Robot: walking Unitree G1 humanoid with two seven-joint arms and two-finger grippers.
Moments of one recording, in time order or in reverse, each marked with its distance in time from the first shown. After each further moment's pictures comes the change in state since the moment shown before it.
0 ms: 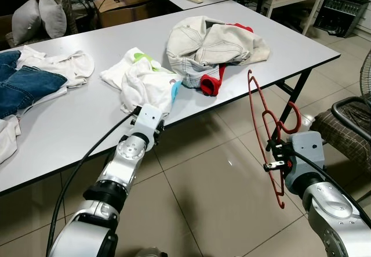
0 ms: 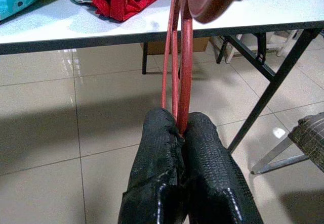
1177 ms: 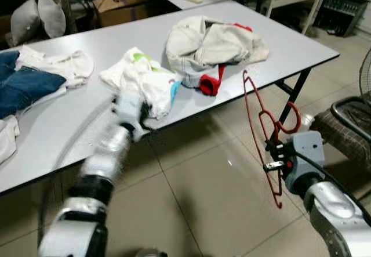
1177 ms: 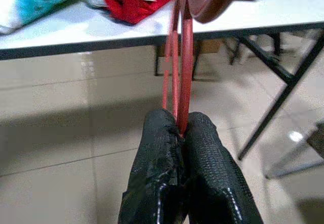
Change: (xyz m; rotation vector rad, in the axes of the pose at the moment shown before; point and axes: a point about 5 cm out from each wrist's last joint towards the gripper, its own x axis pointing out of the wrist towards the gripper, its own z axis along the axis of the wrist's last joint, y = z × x) left arm -0.010 0.044 0.029 -0.321 -0.183 -0.137; right arm -0.001 0.000 0.002 0.023 -0.018 0.091
